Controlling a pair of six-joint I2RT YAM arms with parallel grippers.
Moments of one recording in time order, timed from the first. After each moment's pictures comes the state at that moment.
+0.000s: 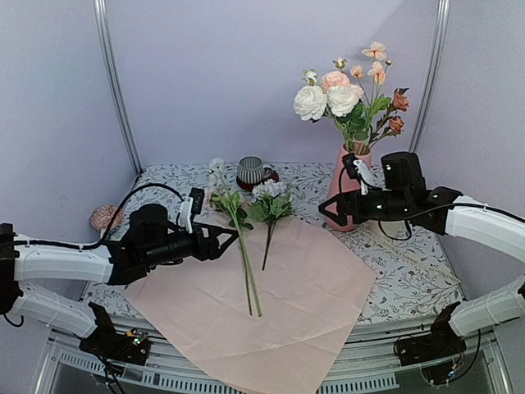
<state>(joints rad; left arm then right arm) -0.82 1.19 0.48 0.48 0.09 -0.50 0.61 1.22 0.94 -0.23 -0.24 0.25</state>
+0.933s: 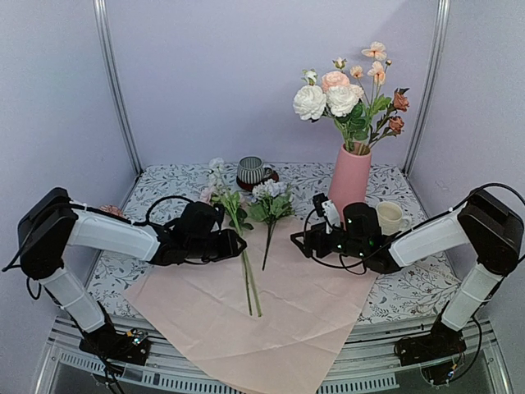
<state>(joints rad) -0.82 1.63 0.76 0.21 -0.04 -0.83 0.76 1.67 0.66 0.62 -0.08 0.28</state>
